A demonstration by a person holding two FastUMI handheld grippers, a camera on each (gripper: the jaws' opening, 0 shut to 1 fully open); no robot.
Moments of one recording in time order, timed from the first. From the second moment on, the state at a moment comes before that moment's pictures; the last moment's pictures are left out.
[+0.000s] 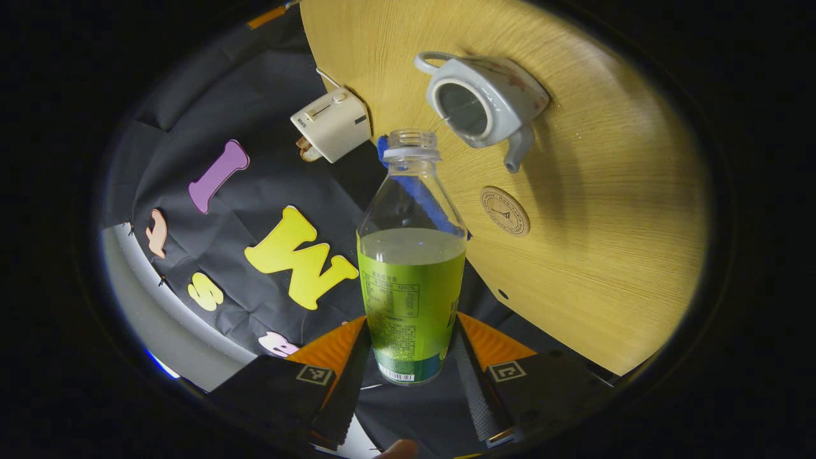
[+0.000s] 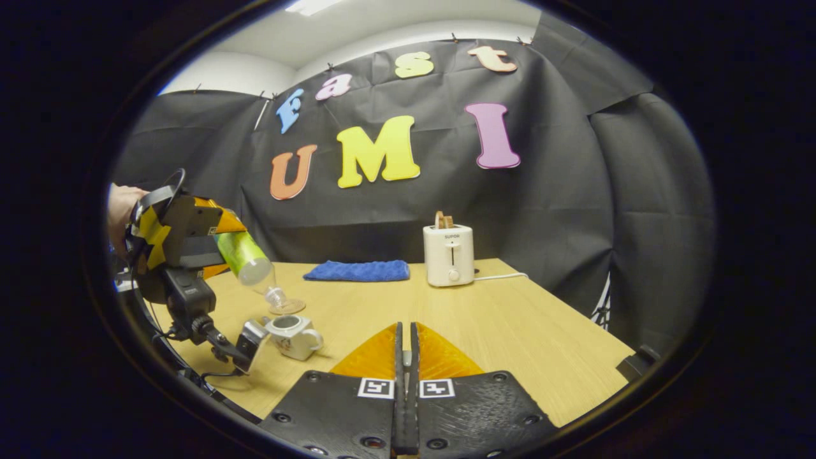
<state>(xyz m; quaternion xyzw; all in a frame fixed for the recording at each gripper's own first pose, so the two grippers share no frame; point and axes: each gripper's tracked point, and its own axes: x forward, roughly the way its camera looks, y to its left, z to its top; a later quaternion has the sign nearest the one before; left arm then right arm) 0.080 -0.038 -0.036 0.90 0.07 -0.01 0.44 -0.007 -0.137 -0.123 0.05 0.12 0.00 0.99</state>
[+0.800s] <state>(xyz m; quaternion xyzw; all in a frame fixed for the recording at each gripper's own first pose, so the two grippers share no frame) 0.081 -0.045 -0.030 0.91 0.06 -0.01 0.41 -0.010 -0.142 -0.120 0.05 0.11 0.00 0.99</state>
